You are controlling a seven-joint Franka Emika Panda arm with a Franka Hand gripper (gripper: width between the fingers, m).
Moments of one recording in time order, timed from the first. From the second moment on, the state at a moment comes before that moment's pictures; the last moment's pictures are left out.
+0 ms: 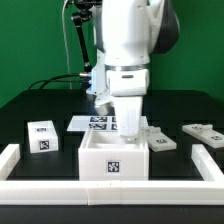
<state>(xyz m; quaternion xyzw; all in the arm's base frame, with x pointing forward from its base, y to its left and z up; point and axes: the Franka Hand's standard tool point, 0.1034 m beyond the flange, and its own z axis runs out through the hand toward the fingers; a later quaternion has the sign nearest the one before) 0.483 0.038 0.020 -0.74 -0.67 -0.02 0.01</state>
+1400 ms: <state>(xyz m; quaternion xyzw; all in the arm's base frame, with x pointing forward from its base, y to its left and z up) 0.522 0.111 0.020 -0.70 -0.71 -0.01 0.03</state>
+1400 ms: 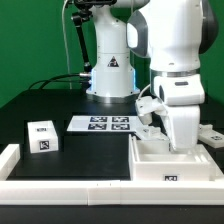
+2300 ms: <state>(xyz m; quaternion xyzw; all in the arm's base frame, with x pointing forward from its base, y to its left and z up) 0.521 0.114 0.022 -0.71 -0.70 0.00 0.04</state>
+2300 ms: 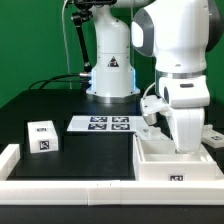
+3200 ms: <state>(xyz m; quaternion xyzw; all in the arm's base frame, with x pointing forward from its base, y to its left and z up) 0.455 0.153 0.067 -0.70 -0.72 -0.02 0.02</state>
